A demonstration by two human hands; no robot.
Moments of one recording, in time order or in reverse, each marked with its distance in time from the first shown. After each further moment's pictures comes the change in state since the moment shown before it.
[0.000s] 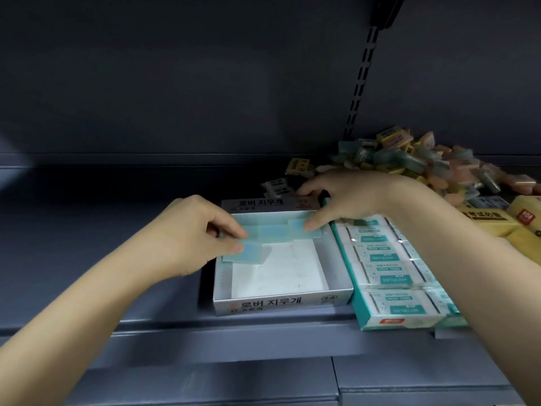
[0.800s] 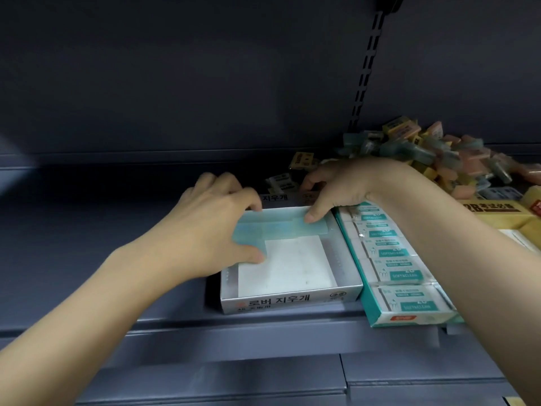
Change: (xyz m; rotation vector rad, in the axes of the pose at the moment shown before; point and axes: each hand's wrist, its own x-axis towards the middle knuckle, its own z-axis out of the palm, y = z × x) left_hand 0.009 0.011 0.003 0.586 -0.039 0.217; right_hand 0.014 -0.007 -0.002 0.023 -0.026 0.092
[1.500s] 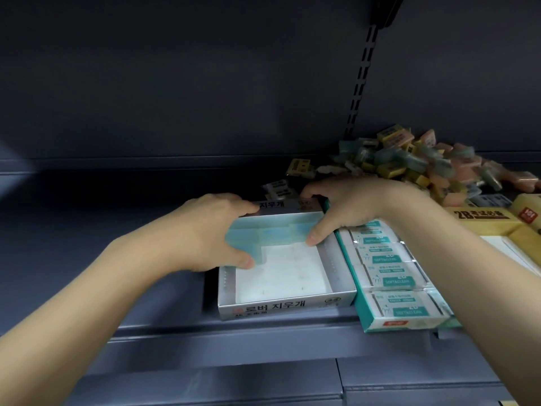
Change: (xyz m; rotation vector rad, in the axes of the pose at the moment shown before) left_hand 0.010 -0.004 -0.008 -0.046 -0.161 0.035; right_hand -0.010 0.010 0.007 -0.010 -0.015 -0.046
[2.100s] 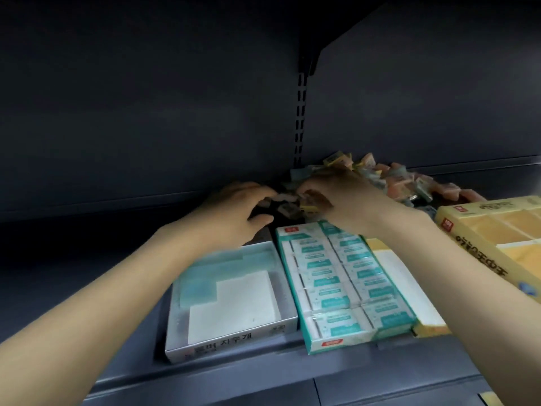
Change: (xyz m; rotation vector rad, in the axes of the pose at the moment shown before) left_hand 0.076 0.052 -0.015 -0.076 0.267 0.225; right_hand -0.026 0.062 -0.015 -0.184 0.629 -0.105
